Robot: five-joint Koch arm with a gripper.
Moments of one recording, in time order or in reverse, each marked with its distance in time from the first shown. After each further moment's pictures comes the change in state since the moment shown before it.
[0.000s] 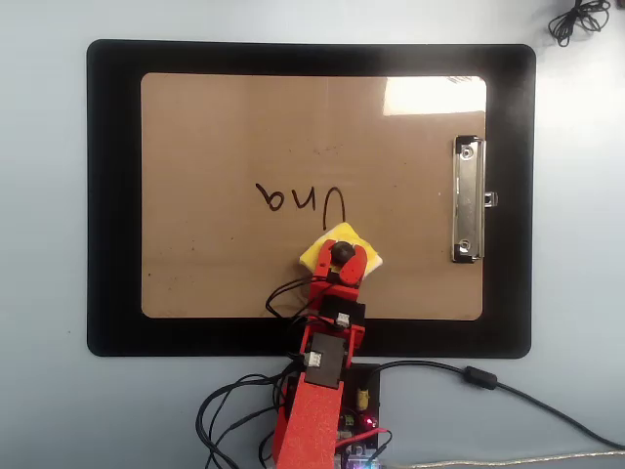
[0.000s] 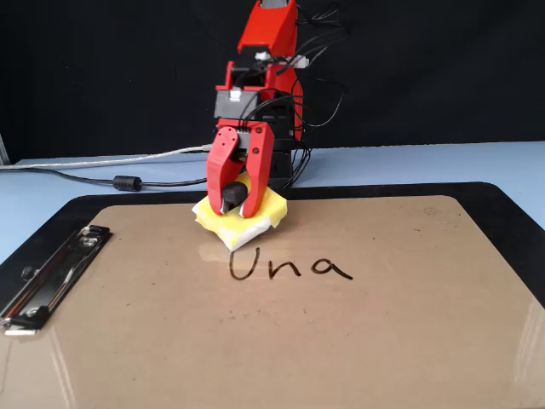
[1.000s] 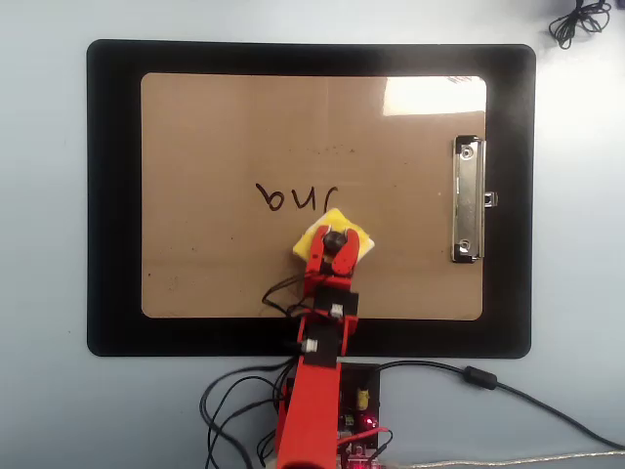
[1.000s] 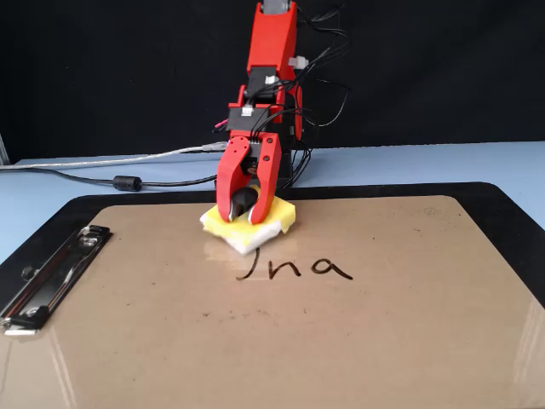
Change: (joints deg) arm -4.3 -12.8 3.3 -22.7 -0.2
